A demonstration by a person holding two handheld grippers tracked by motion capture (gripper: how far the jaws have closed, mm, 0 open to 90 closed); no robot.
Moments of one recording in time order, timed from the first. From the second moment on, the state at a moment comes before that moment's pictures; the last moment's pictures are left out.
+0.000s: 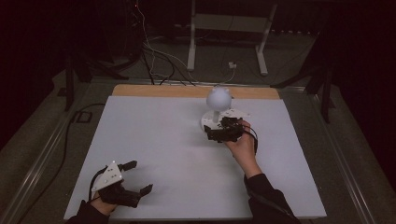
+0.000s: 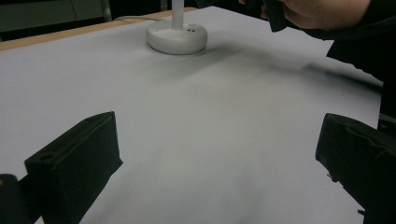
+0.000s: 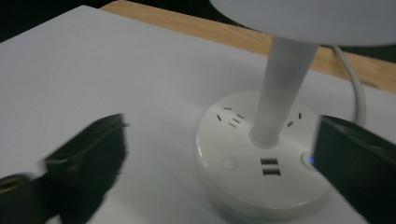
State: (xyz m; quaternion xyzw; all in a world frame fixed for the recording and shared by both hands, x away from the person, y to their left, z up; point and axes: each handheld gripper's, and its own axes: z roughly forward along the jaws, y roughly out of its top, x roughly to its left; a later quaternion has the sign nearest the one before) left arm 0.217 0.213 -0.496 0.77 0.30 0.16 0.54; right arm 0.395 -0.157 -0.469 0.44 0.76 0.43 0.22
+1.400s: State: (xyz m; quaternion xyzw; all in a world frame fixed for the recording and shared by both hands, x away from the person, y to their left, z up) left arm 0.217 0.213 -0.496 0.77 0.30 0.15 0.54; right arm 0.415 -0.135 -0.499 0.49 0.76 0.34 0.25
